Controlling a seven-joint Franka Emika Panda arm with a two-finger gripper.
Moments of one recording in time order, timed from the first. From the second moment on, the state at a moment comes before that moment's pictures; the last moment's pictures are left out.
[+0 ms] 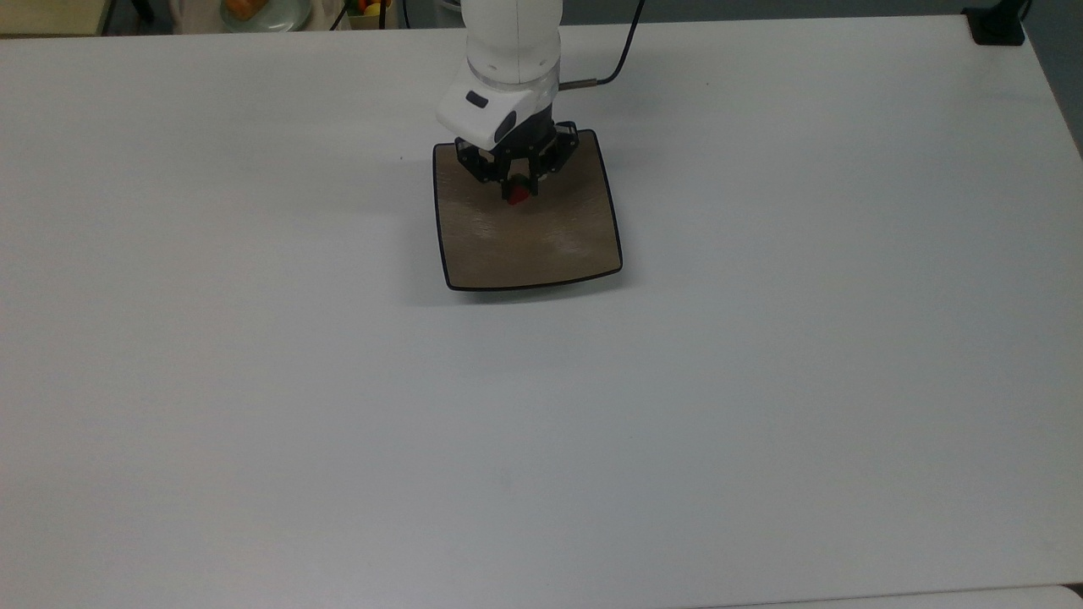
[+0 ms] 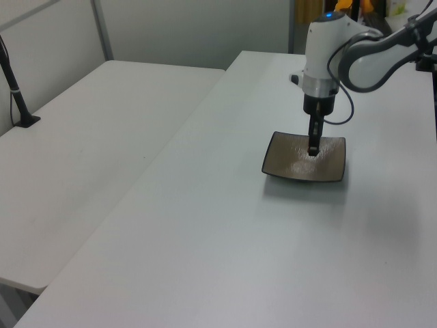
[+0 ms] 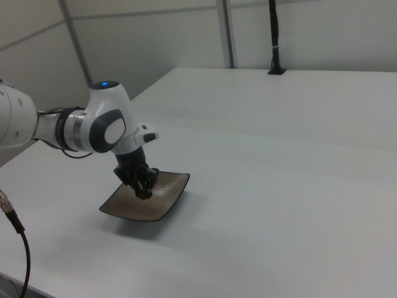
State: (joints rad) arm 0.21 0.12 0.01 -2.10 0.00 2.27 -0.04
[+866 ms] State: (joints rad) arm 0.21 0.14 0.03 -2.01 0.00 2.26 0.01
